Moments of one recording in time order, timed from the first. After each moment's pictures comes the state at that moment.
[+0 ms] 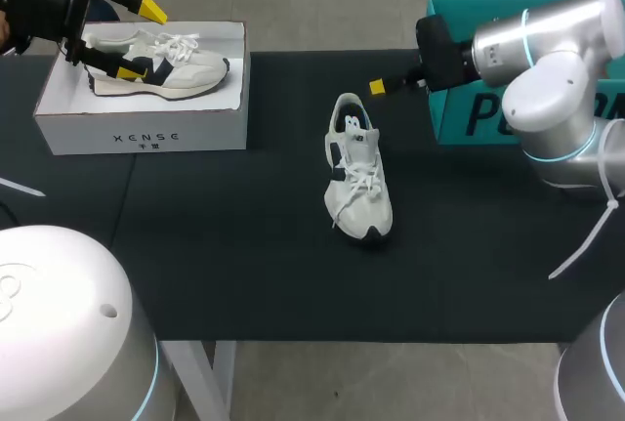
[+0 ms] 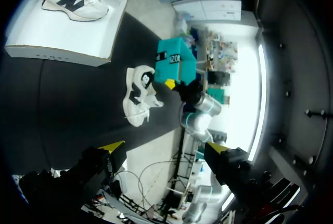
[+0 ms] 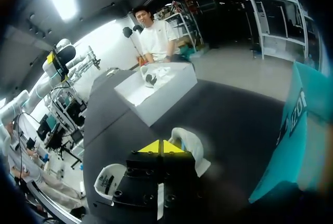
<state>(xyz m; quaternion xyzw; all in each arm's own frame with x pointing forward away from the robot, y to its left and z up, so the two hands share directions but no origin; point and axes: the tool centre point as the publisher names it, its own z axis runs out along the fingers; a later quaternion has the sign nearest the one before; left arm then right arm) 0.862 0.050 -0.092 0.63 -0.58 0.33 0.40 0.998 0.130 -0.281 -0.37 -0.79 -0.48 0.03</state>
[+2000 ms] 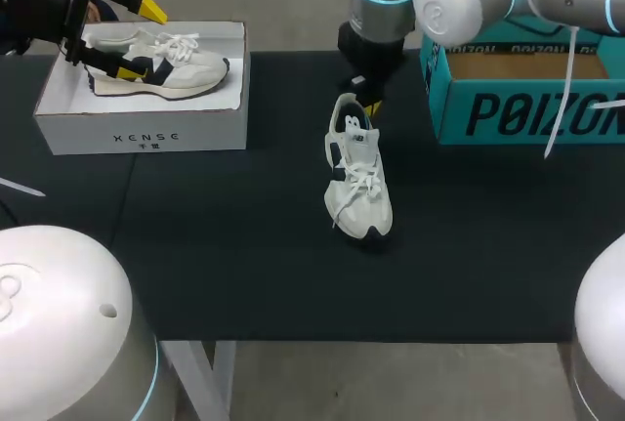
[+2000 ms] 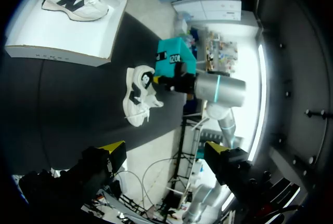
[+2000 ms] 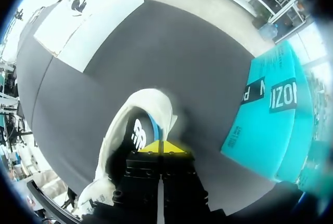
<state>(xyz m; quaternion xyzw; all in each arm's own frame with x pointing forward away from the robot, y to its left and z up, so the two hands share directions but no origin) 0.862 0.050 -0.092 0.63 -0.58 0.33 0.40 1.005 0.131 -0.337 -0.50 -0.86 -0.04 -0.04</state>
